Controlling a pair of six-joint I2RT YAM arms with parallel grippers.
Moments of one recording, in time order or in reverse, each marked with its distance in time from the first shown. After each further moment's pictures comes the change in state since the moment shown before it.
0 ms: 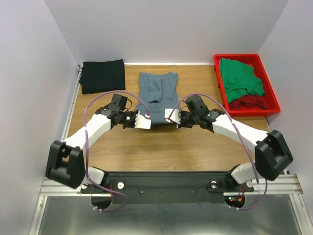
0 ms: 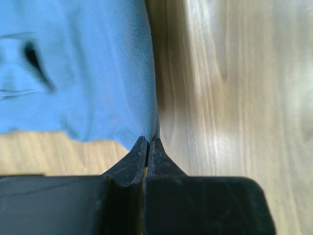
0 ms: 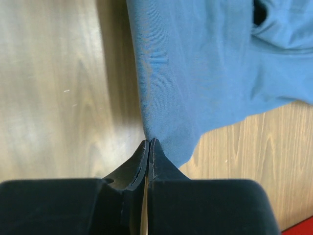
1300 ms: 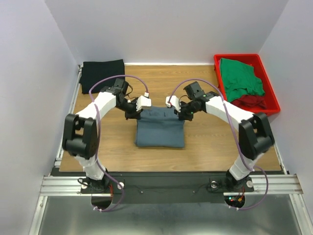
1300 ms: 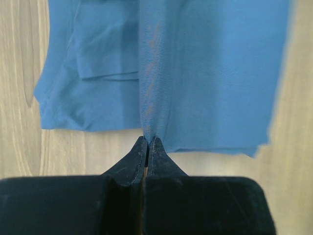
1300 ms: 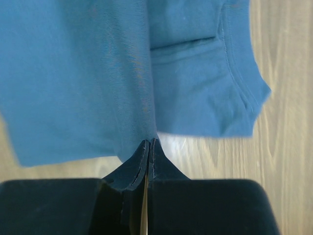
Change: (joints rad) left arm 0.080 0.262 0.349 -0.308 0.174 -0.197; right arm -0.138 0.200 0.287 -0.320 -0.166 0.055
